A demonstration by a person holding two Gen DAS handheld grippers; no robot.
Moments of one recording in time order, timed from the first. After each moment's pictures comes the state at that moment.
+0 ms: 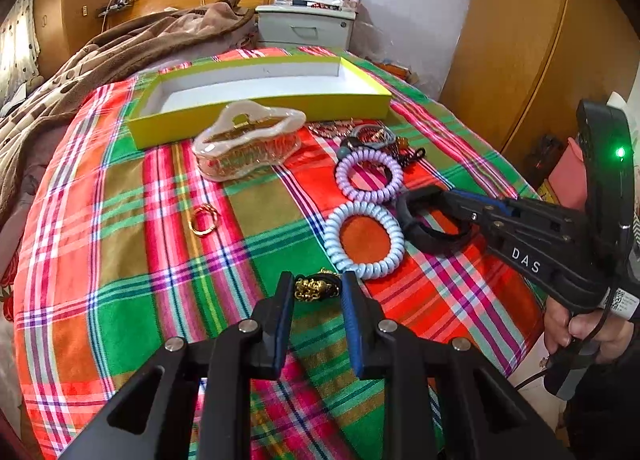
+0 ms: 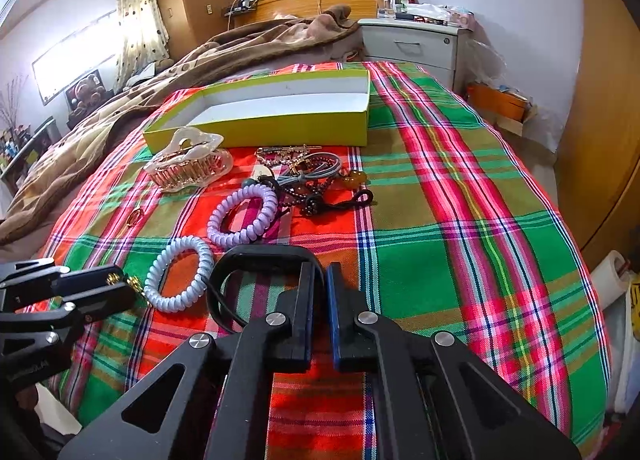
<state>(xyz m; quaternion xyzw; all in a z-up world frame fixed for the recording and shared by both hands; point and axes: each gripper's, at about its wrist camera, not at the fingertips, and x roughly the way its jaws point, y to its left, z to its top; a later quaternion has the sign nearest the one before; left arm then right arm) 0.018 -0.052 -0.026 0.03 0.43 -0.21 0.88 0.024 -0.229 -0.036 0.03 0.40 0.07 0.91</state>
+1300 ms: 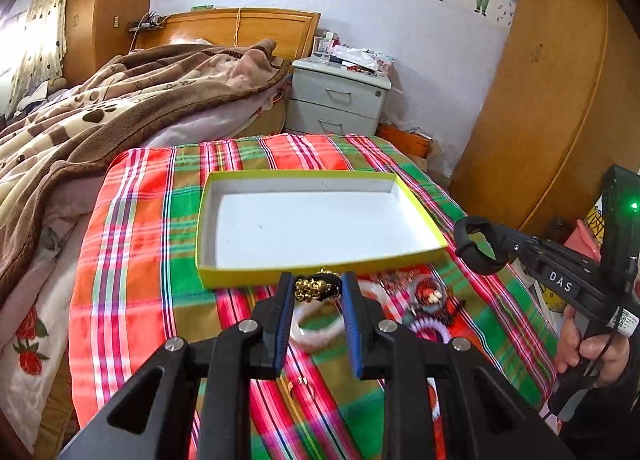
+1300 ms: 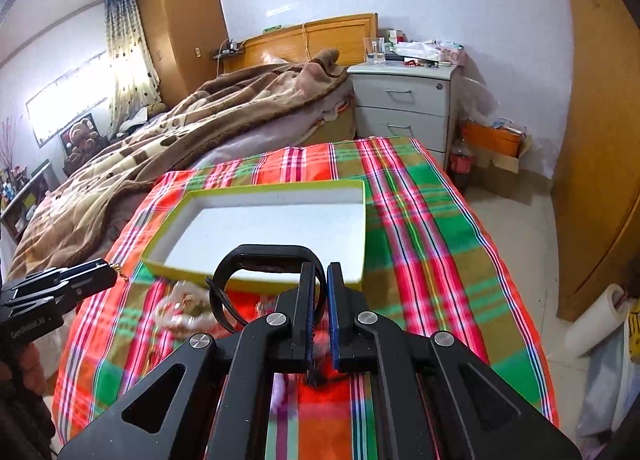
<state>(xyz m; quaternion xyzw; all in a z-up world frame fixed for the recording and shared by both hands) 0.124 -0.001 0.047 -0.03 0.37 -0.19 0.91 0.119 -0.233 0.046 0.06 0.35 0.05 0.93</state>
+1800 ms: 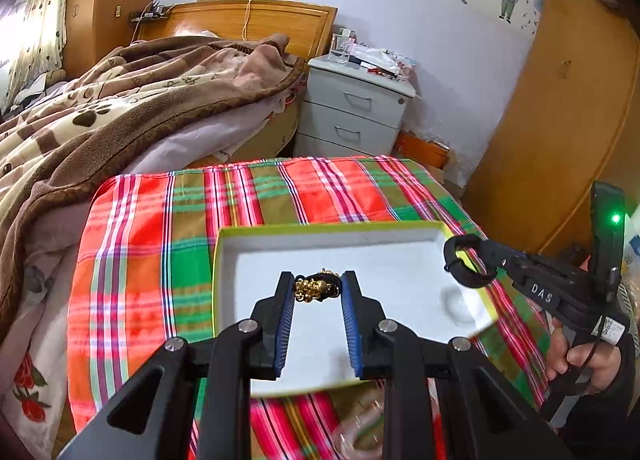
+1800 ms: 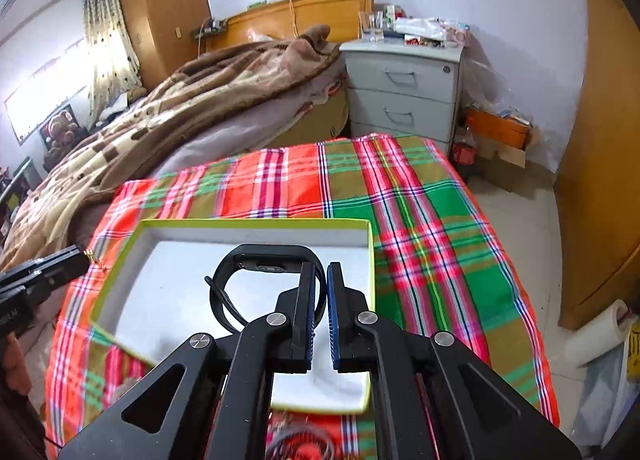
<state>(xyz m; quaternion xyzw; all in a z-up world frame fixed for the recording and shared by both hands) 0.227 0.007 0.043 -0.04 0.39 -0.18 0.90 0.229 -0.230 0.020 0.05 0.40 0.03 0.91</state>
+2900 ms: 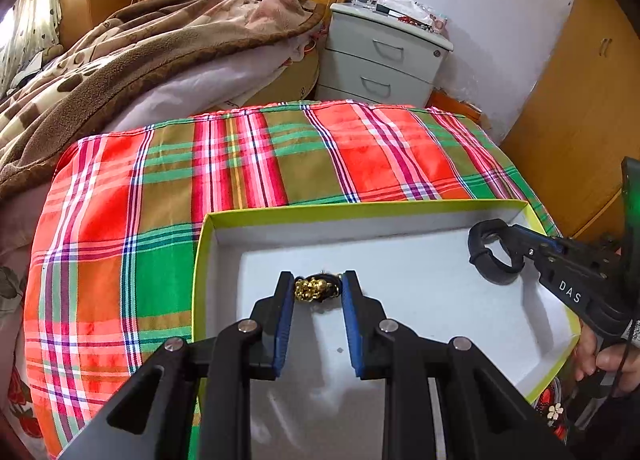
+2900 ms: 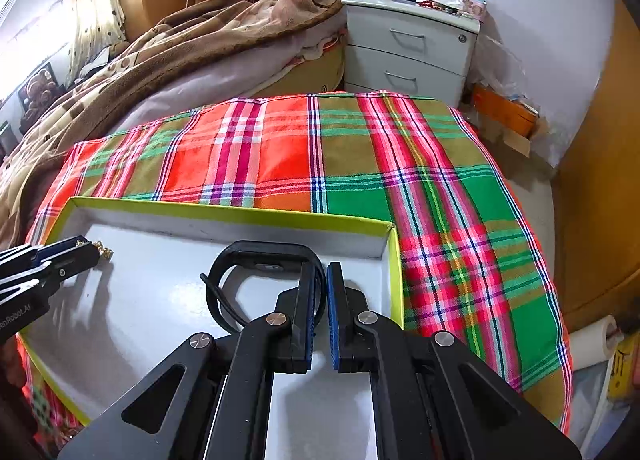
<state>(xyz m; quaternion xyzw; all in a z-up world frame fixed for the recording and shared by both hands) 0.301 -0.006 -0.029 -0.02 0.46 -0.15 0.87 0.287 -0.221 -0.028 0.01 0.46 0.01 0.89</state>
